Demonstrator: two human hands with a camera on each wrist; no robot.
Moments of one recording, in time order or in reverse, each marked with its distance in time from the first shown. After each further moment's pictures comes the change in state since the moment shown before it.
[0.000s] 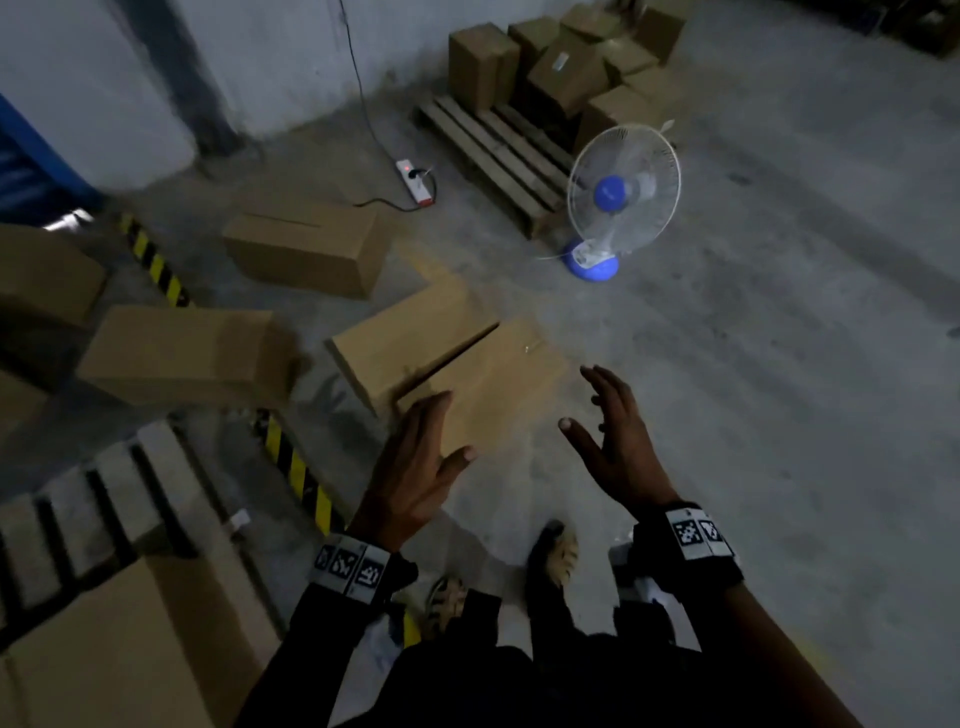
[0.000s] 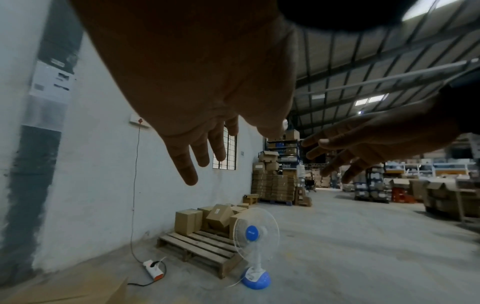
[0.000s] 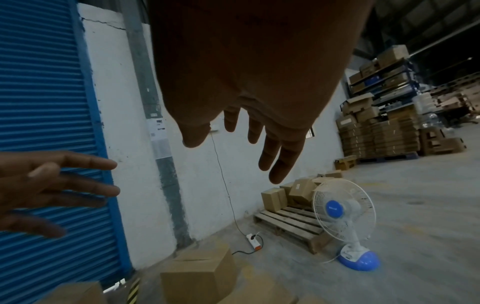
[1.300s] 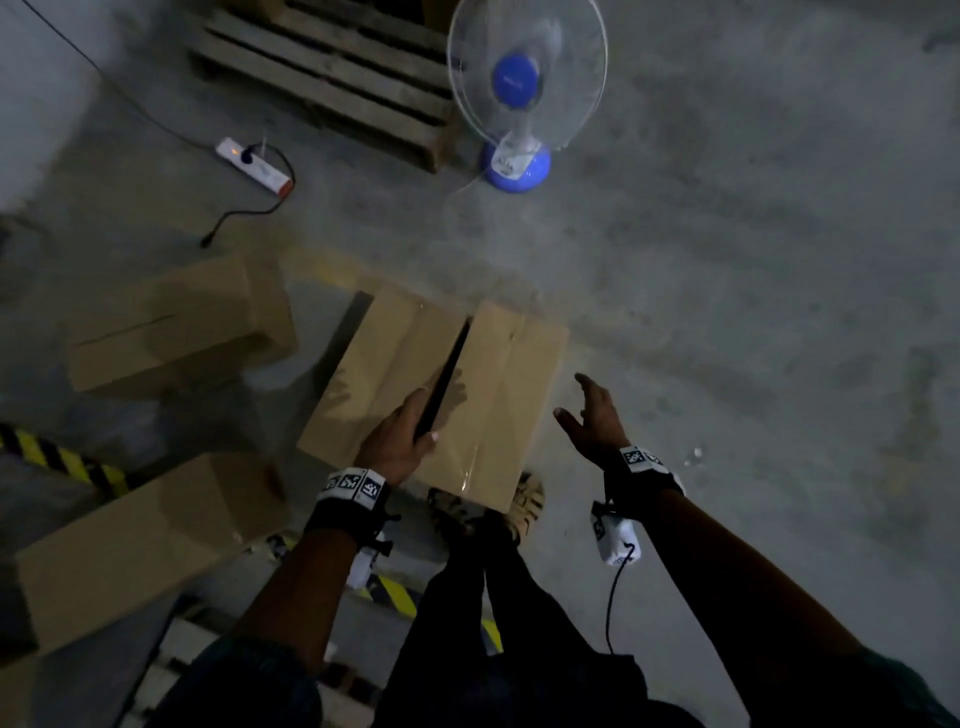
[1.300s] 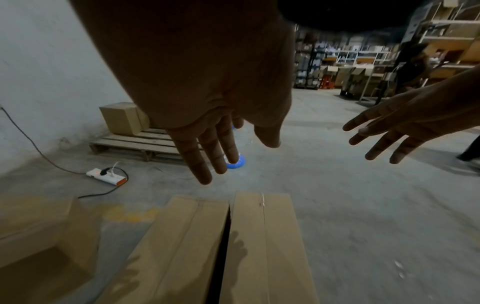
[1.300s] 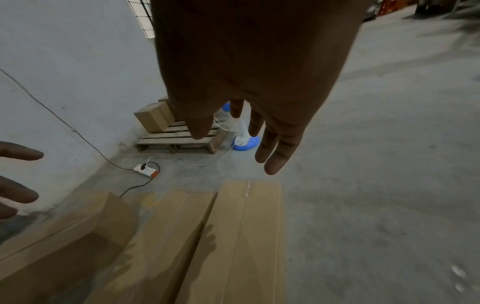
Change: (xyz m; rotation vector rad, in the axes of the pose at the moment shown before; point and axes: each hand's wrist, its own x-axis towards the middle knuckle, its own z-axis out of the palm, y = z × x) left_hand 0.400 -0.219 0.018 0.212 -0.748 -0.169; right_hand 0.249 0.178 0.180 0.152 0.058 0.823
